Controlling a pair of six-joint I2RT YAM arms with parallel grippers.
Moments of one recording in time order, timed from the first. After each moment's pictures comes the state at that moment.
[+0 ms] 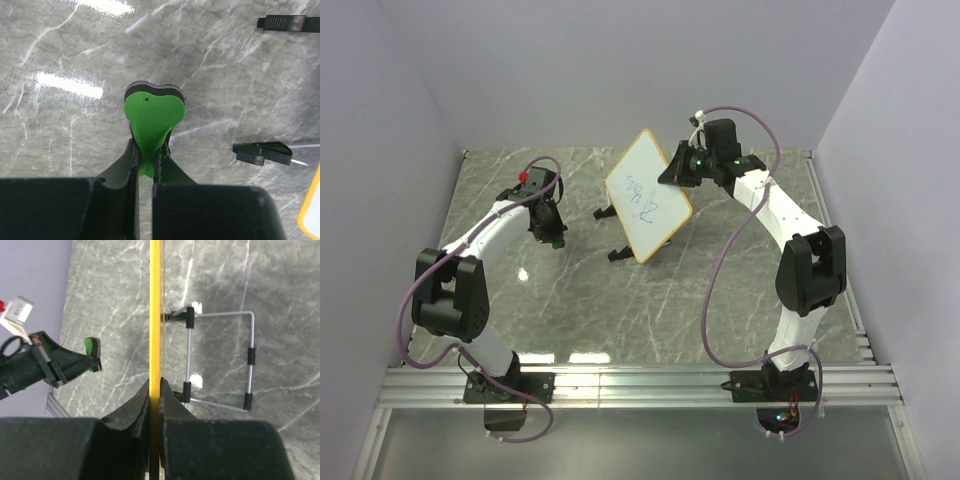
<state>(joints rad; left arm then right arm) -0.24 1.63 1.22 -0.68 -0.11 -0.60 0.33 1.84 1.64 -0.40 -0.45 0.52</state>
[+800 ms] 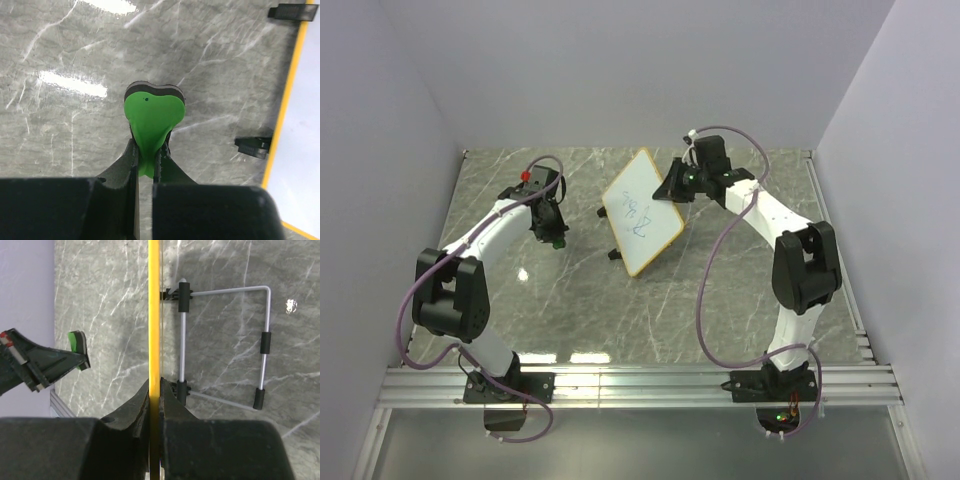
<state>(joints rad) -0.26 1.63 1.24 -0.71 -0.13 -0.60 0.37 1.86 1.51 -0.32 -0.44 0.59</state>
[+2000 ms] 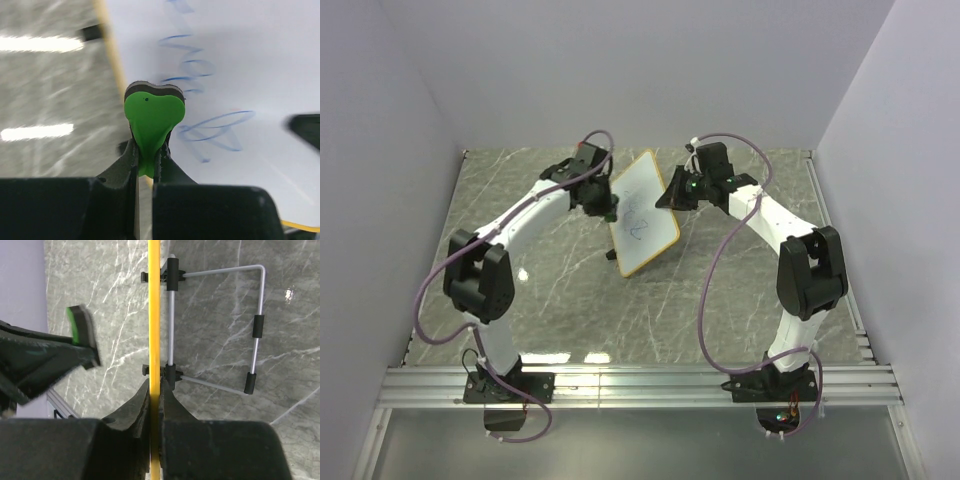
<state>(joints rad) -0.45 1.79 1.54 -0.69 -0.02 -0.57 0.36 1.81 1.43 -0.35 -0.42 0.57</state>
